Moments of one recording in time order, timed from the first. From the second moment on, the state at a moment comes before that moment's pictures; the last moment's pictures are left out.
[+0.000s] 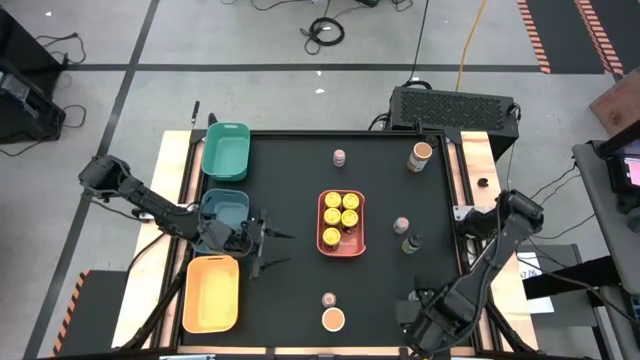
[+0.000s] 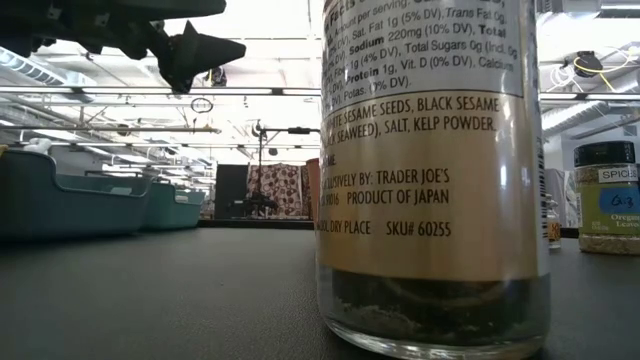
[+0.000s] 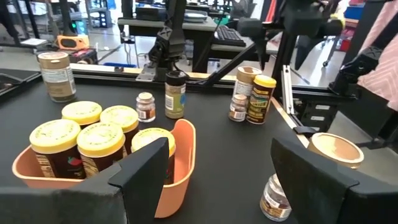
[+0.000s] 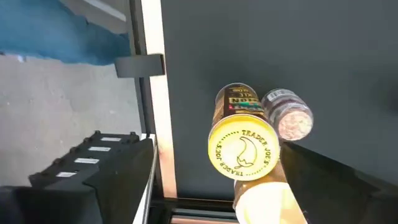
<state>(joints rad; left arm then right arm) -0.42 1.23 0.40 0.72 -0.33 -0.14 0.86 1.76 1.57 -1.27 -0.13 0.92</state>
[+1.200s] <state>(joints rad) -0.42 1.23 0.40 0.71 -0.32 -0.14 0.88 1.76 1.33 -1.10 -0.13 0.88</state>
